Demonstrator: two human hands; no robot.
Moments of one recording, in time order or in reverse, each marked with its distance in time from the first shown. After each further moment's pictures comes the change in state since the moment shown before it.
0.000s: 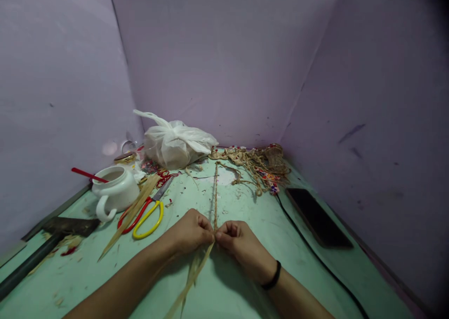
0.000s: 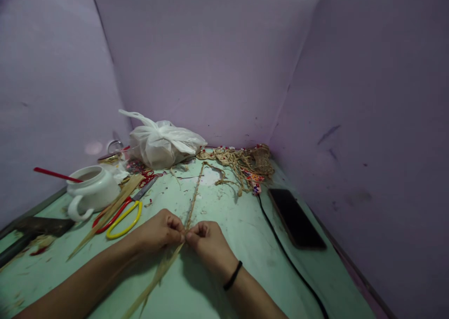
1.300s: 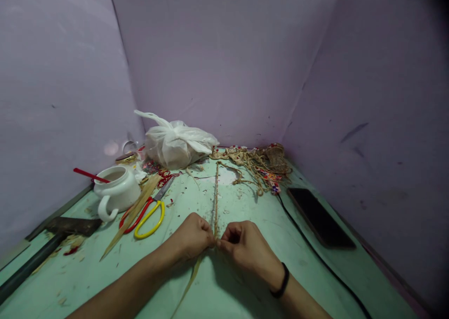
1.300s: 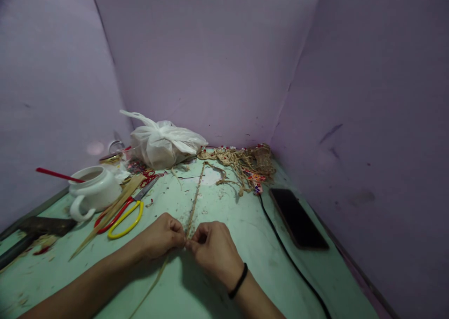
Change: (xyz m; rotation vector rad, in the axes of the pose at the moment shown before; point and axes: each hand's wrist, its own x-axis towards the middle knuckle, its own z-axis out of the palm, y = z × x) left_hand -0.003 0.000 0.012 -0.004 0.104 -0.091; right_hand -0.007 0.002 -0.009 -0.611 0.111 -0.198
